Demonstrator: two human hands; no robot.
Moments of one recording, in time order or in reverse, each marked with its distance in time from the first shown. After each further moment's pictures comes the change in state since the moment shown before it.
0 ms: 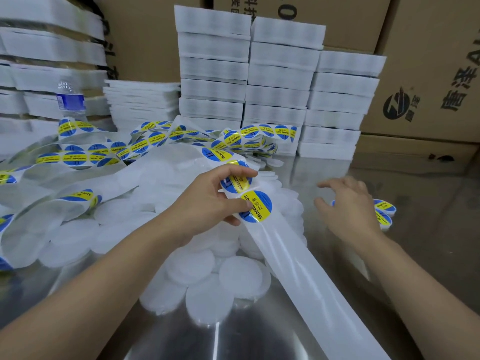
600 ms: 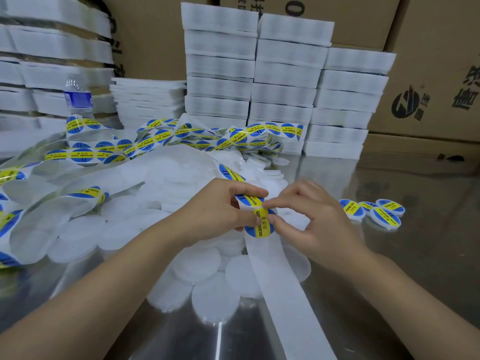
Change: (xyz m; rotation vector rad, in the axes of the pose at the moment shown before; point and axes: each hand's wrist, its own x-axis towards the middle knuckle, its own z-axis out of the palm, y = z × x) left_hand -0.001 -0.004 0.000 0.267 -0.137 -0.050; right_hand -0.046 -0.059 -0.015 0.459 0.008 -0.590
